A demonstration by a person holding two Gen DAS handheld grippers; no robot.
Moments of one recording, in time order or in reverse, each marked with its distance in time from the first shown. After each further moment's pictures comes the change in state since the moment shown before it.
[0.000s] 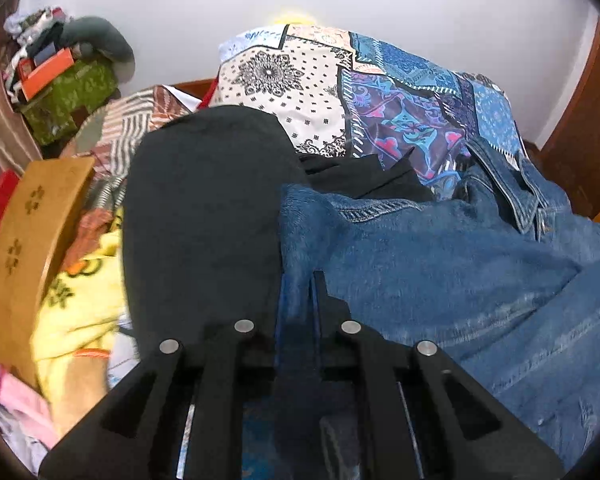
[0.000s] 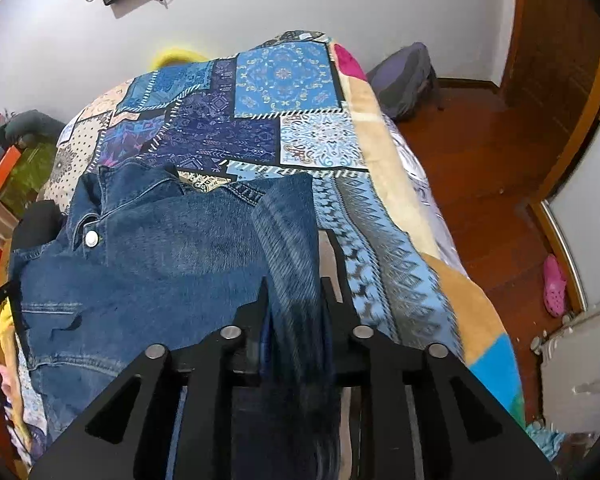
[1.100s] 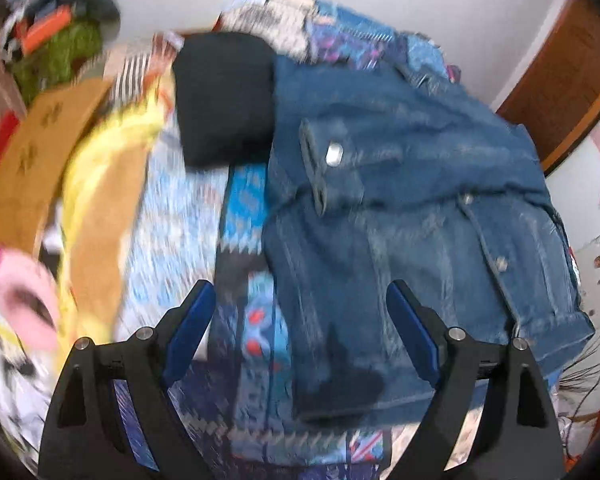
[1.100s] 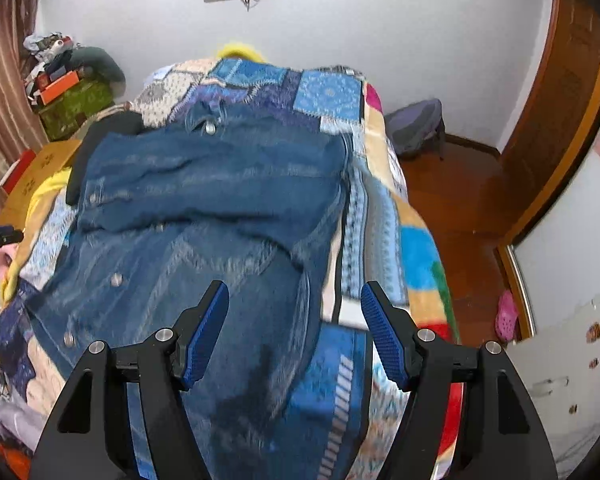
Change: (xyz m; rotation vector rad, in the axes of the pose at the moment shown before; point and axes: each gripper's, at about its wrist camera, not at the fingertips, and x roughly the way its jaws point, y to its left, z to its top) left arm -0.134 0.034 -0.187 -0.024 0.152 -0.186; right arm -0.154 0.029 -0.161 -0.272 -0.083 -0.042
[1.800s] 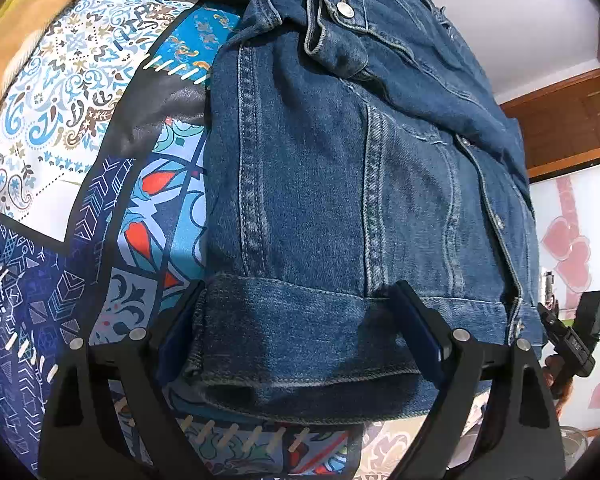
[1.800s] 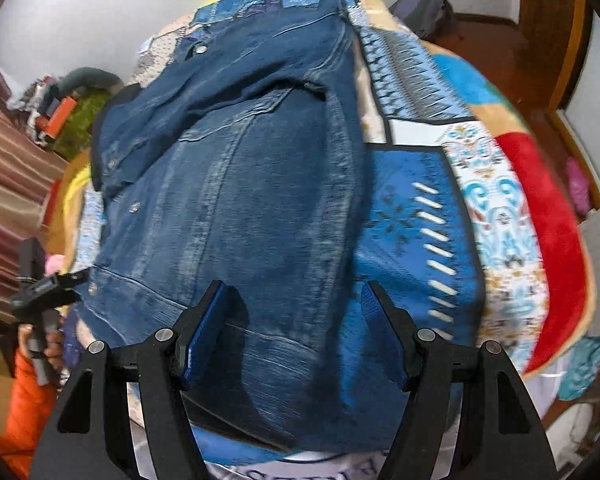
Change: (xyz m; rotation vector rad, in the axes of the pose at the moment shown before) left arm 0.085 -0.004 -0.062 -0.251 0.192 -0.297; right arm 0.046 -0.004 -0.070 0.293 0.212 0.270
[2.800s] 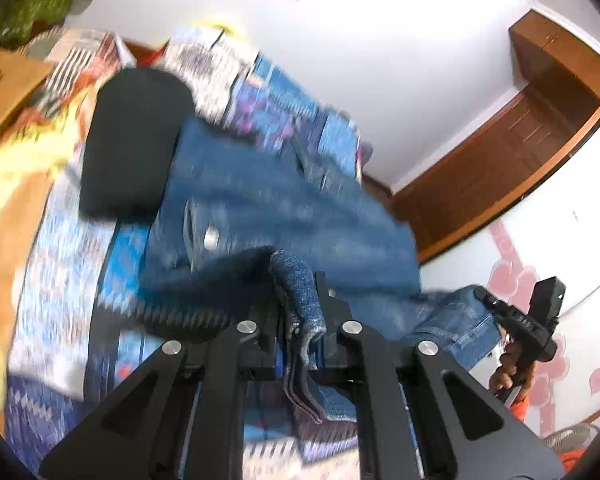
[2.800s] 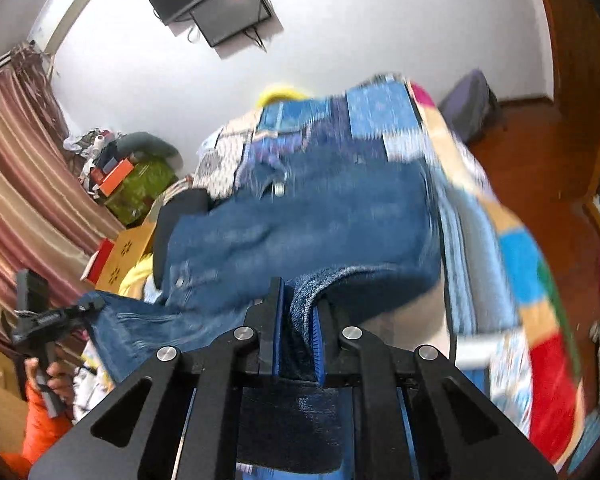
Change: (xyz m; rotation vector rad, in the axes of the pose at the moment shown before) left arm -0.142 -0.073 0.088 0.166 -0.382 -0.192; right arm -0.051 0.051 0.116 -0.115 -0.344 0.120
